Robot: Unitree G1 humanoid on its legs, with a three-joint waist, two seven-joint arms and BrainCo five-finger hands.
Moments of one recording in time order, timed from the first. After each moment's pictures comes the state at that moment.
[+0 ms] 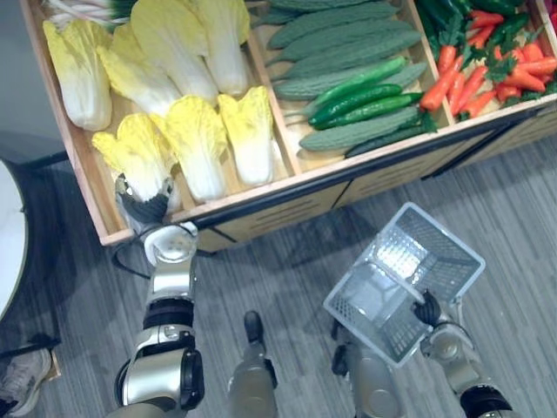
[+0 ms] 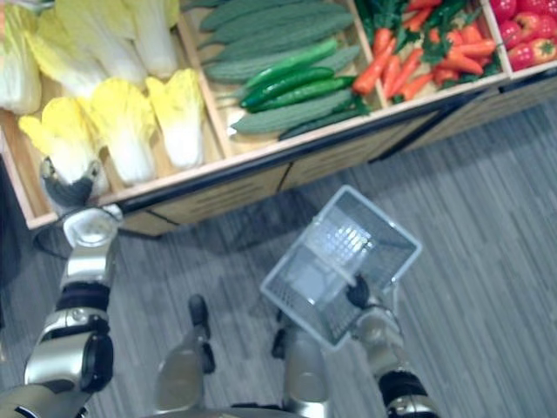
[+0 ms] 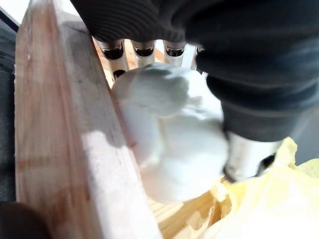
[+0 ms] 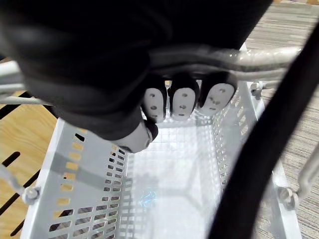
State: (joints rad) left arm -0.57 0.31 0.28 0.58 0.13 0.02 0.62; right arm -0.12 -0.27 0.01 0.68 -0.63 -0.06 -0.19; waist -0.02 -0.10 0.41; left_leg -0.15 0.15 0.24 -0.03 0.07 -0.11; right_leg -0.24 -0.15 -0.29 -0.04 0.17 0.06
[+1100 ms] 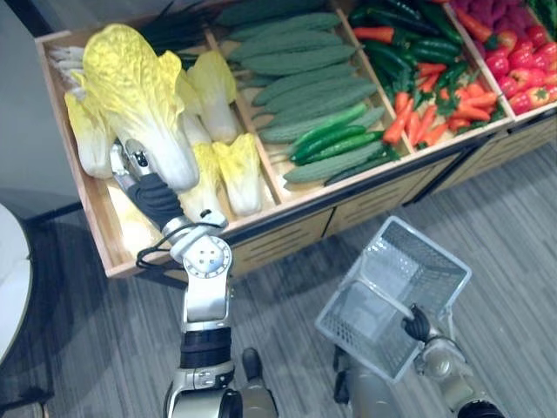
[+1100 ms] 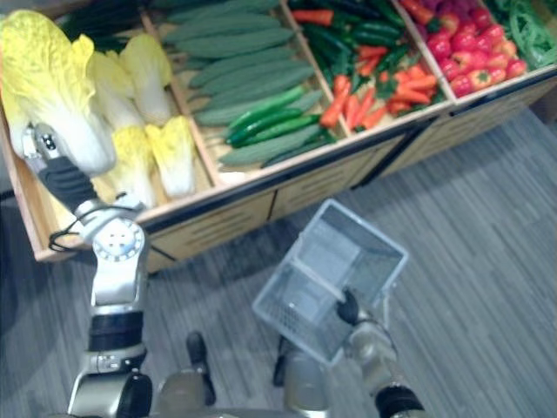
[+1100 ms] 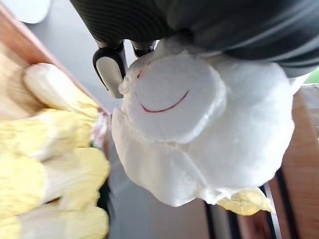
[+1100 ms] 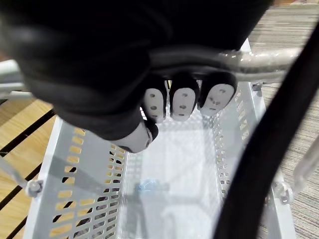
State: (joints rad) left arm -0.39 0.04 0.15 -0.16 0.25 -0.05 0.77; right arm -0.03 -0.26 0.09 0.67 -0.67 -0.09 -0.19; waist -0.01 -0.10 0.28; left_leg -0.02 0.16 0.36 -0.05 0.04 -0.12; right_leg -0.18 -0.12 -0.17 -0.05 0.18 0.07
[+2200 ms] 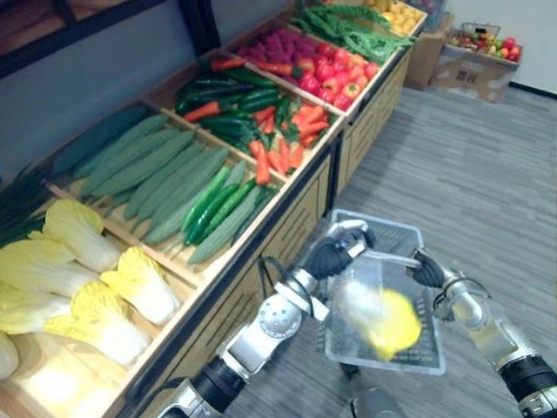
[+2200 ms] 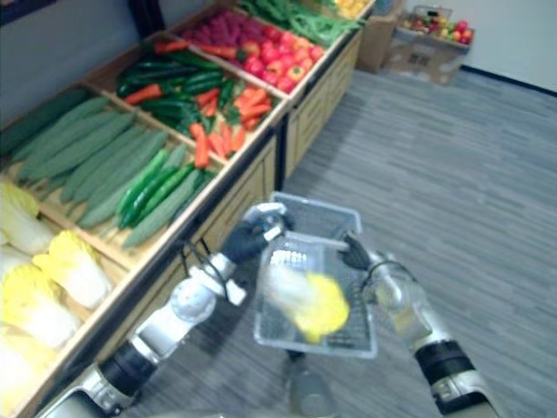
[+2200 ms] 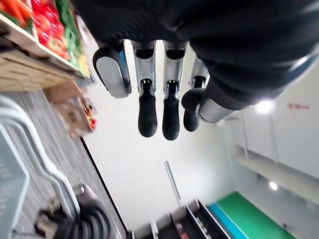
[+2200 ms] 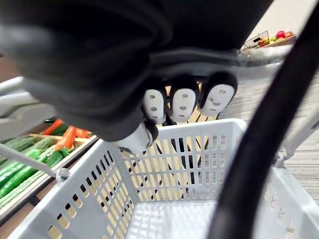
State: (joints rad) left arm -0.27 0.31 -0.67 -0.08 0.05 -0.32 0.12; right arm -0.20 -0.61 0.25 0.32 -0.49 -0.14 0.00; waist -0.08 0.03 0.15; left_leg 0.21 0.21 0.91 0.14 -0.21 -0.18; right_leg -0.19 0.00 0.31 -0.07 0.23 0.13
